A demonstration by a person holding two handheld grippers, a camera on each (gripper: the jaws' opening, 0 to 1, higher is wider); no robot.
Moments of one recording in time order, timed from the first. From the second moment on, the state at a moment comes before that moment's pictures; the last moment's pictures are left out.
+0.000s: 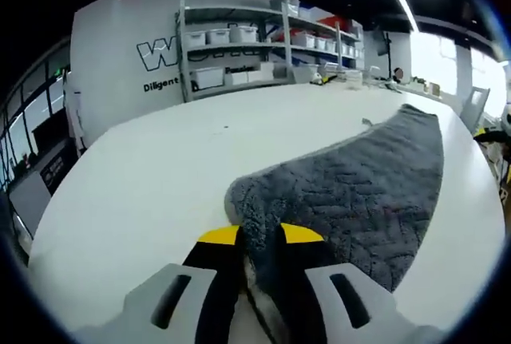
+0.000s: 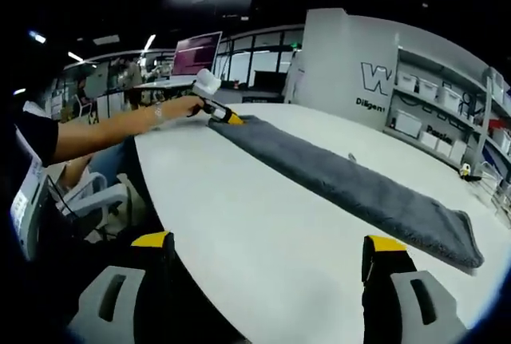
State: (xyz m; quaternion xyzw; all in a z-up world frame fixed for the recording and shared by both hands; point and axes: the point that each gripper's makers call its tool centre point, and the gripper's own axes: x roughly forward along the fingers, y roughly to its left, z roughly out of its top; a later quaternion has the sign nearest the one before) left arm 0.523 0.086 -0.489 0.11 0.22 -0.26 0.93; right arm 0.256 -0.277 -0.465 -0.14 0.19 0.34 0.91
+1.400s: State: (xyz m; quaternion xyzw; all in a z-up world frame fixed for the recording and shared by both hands) left arm 0.523 0.207 -0.487 0.13 0.23 -0.13 0.96; right arm 0.290 -0.286 -0.459 -0.12 0.18 0.31 0.93
